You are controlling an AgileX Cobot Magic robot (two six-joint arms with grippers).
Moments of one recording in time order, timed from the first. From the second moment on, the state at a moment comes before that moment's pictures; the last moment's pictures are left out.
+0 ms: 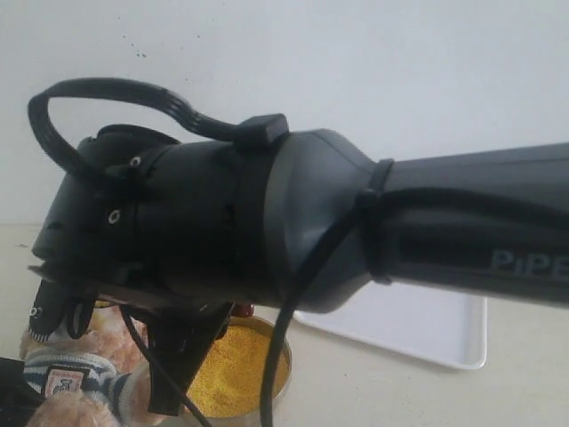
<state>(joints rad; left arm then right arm) 0.21 1.47 -0.44 -1.27 0.95 1.03 1.15 1.93 -1.62 -0.69 1.06 -0.07</state>
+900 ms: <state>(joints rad) 0.21 1.47 -0.44 -1.28 0.96 1.05 1.28 1.93 -1.57 -0.93 1.09 0.17</state>
